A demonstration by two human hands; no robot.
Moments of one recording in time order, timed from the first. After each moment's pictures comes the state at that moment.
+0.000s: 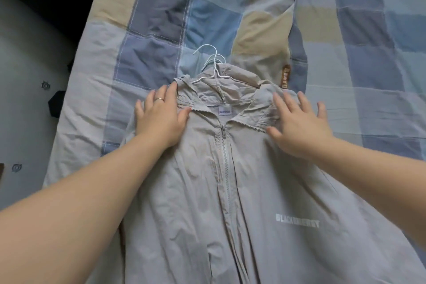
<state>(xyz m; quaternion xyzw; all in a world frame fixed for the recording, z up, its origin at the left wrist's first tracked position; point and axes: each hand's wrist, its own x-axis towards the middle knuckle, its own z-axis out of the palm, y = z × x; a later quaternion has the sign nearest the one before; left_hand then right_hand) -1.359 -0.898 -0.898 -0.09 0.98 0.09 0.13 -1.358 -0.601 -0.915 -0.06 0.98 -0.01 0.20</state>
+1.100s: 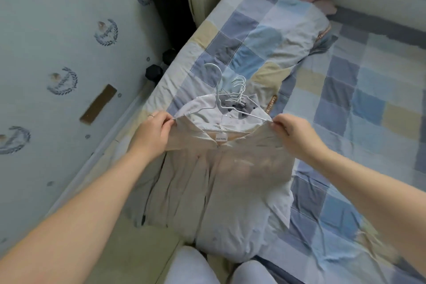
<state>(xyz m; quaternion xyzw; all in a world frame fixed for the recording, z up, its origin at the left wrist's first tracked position) -1.069 -0.838 -0.579 -0.21 0.94 0.27 -0.02 -1.239 -0.506 -0.581 -0.28 0.91 -0.26 0.18</state>
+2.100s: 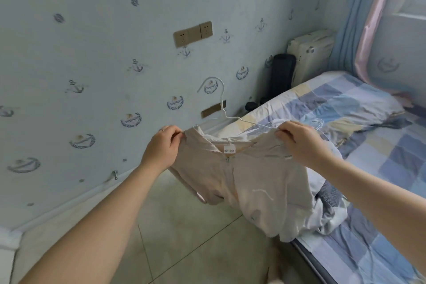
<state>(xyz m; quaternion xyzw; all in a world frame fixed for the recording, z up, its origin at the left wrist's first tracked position) -0.504 -0.718 -0.380 -0.39 0.86 0.22 -0.25 -0.803 -0.500 -0.374 -0.54 0.79 -0.30 0.03</state>
